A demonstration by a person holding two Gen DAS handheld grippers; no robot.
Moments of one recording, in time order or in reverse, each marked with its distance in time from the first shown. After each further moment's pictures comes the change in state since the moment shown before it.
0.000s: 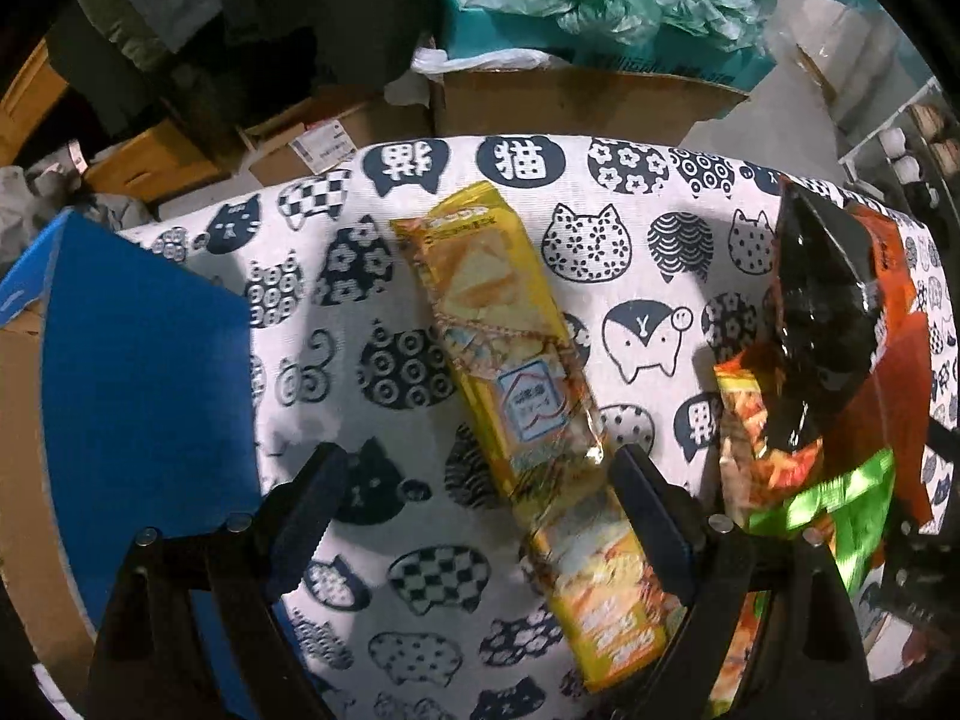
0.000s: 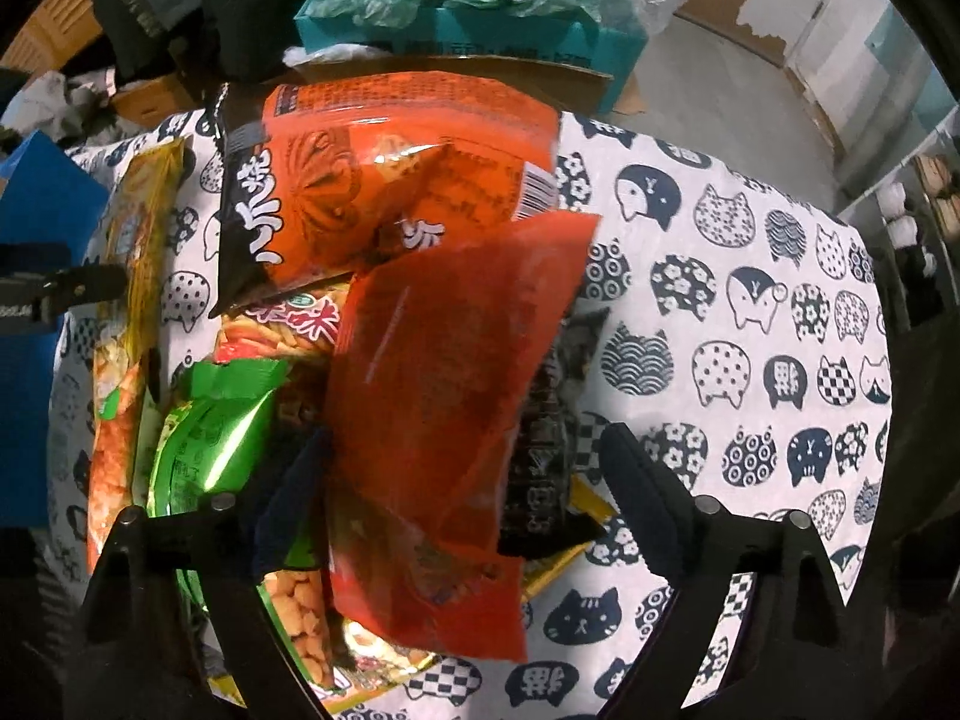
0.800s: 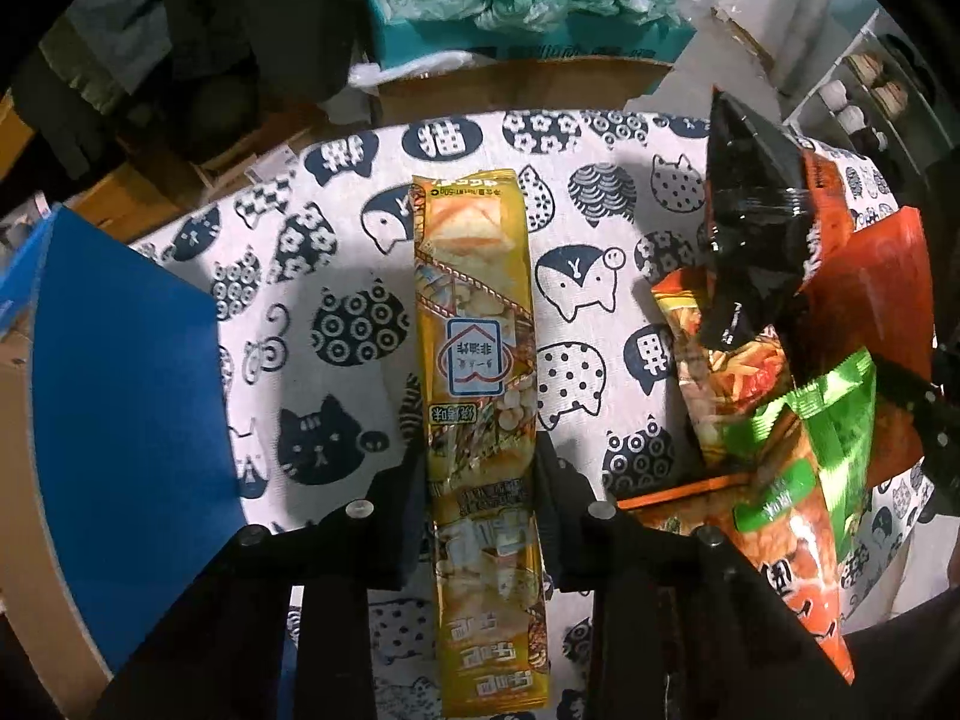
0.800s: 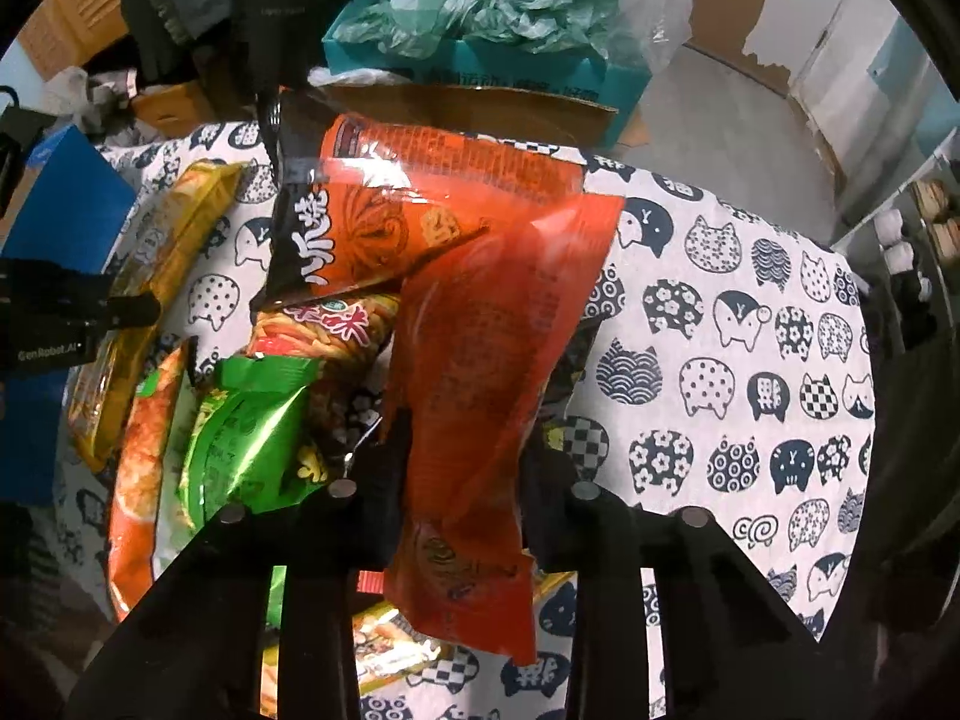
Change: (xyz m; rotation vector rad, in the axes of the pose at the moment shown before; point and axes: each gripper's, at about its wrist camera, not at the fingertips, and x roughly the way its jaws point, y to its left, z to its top) left arm -0.015 -0.009 -0.029 0.142 -0.054 -0.057; right arm -0.029 0.002 -0.009 -0.025 -0.061 0.000
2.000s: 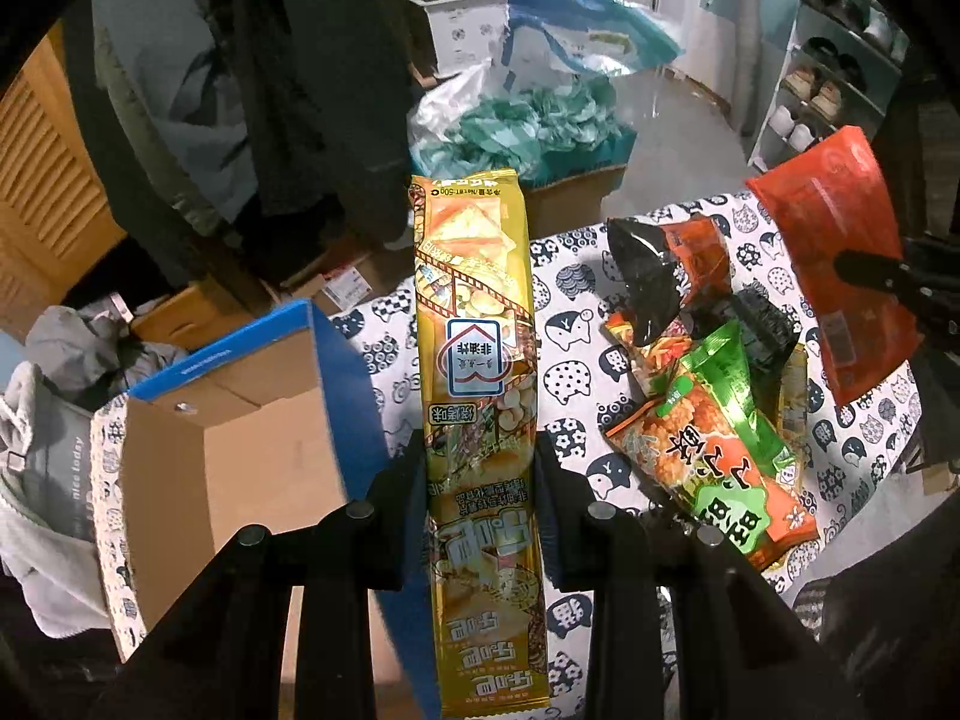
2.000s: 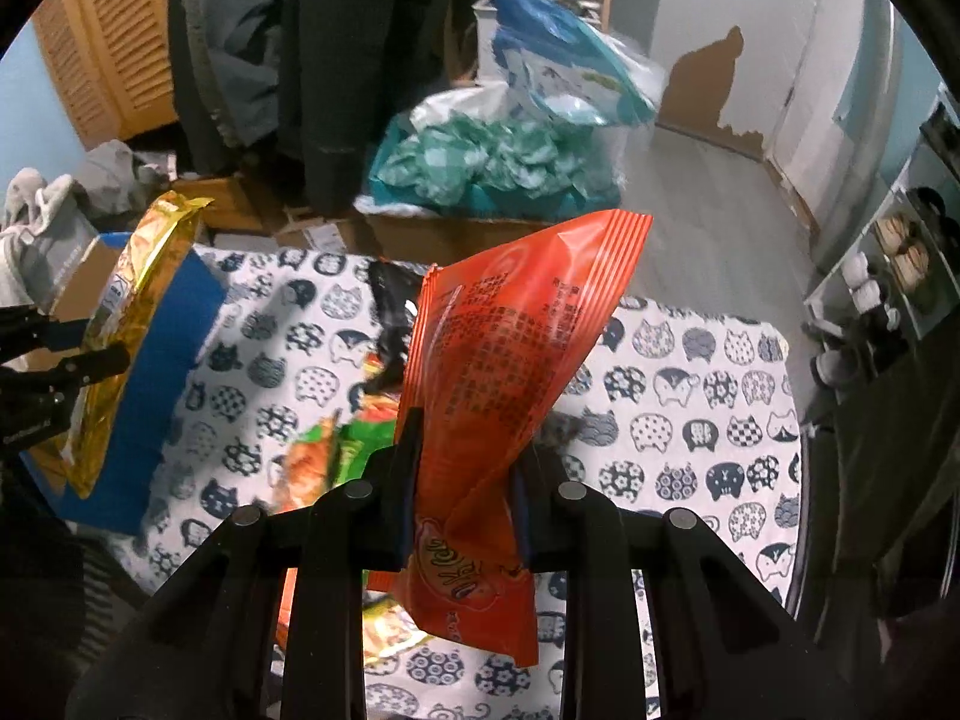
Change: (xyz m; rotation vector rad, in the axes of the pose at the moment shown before) left arm -0.148 0.011 -0.059 0.124 -0.269 0.087; right arm -0.125 0.027 -0.001 0.007 -0.227 0.026
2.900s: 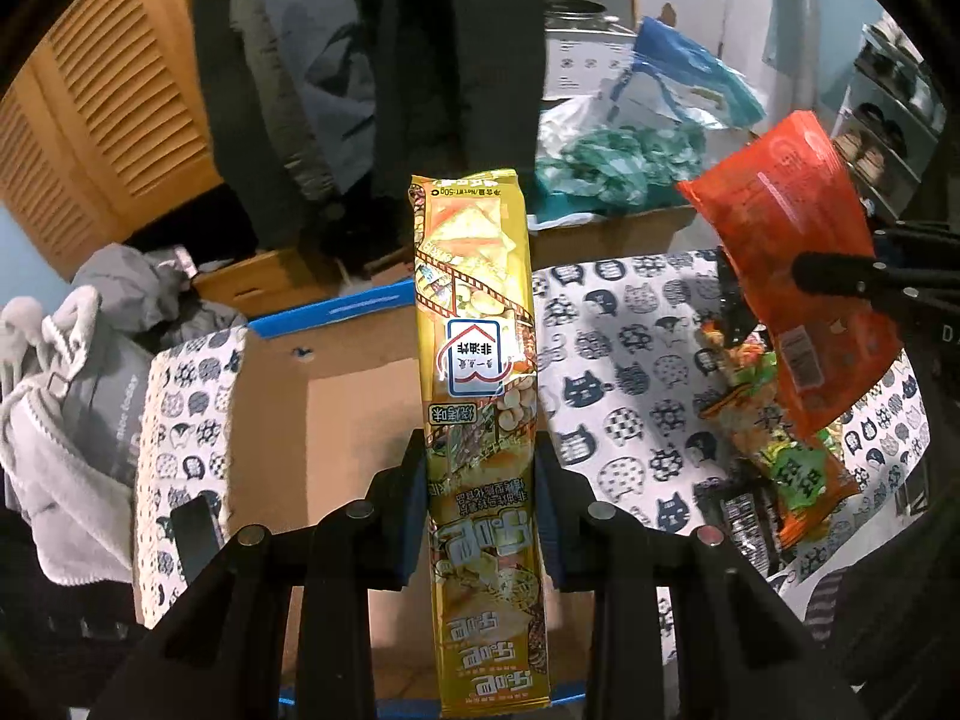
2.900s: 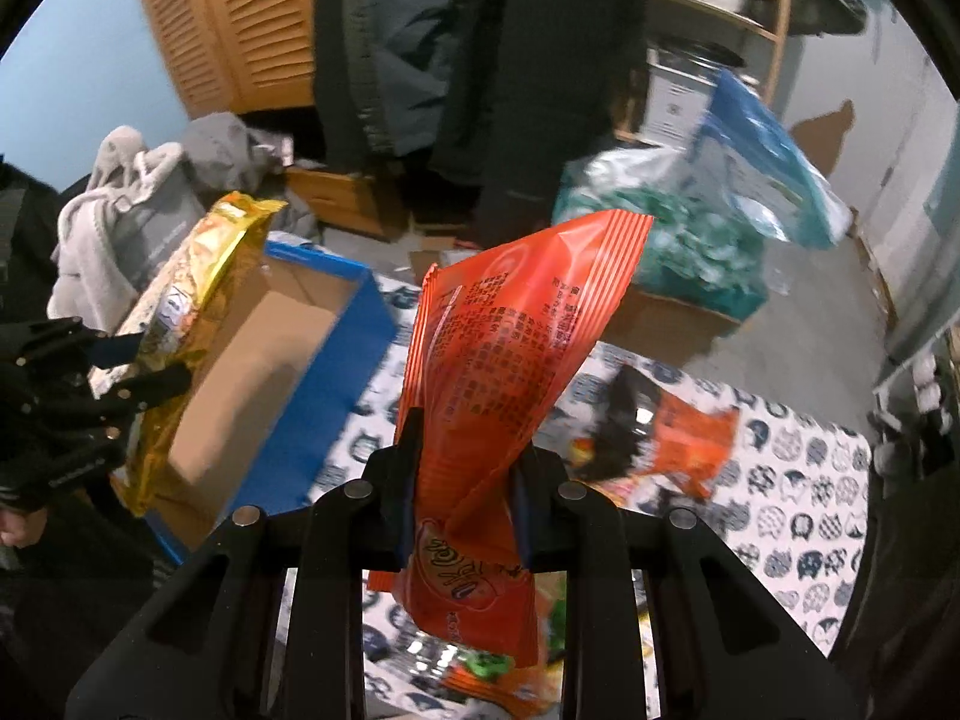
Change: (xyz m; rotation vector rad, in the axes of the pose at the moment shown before) left arm -0.038 0.103 -0.049 -0.144 -0.051 0.055; right arm -0.004 0.149 0.056 -0.173 -0.002 0.157
